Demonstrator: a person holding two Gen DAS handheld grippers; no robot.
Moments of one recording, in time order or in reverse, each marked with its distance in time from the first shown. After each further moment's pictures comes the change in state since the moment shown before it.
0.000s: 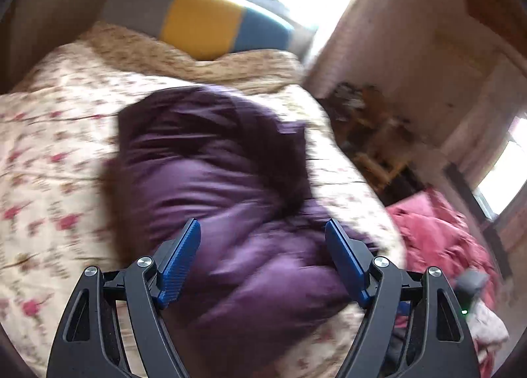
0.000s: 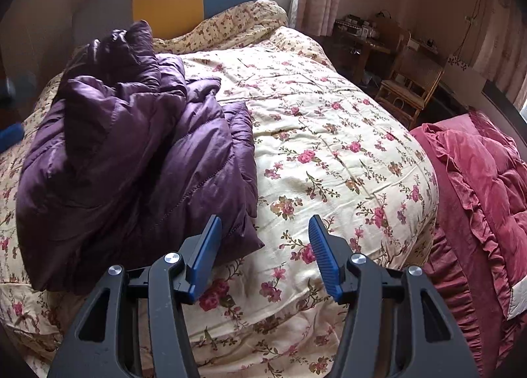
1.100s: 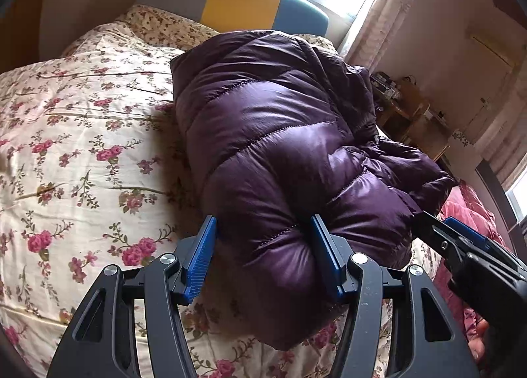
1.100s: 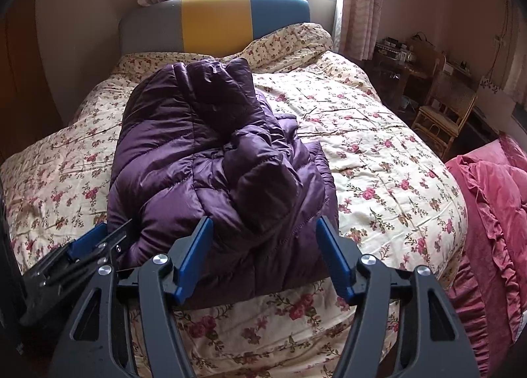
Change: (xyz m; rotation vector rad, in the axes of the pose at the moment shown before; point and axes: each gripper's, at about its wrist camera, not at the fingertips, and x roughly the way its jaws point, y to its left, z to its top) left arm 0.006 0.032 -0.068 -0.010 0.029 0.121; right arm -0.036 0.064 0.023 -0.052 -0.063 0.164
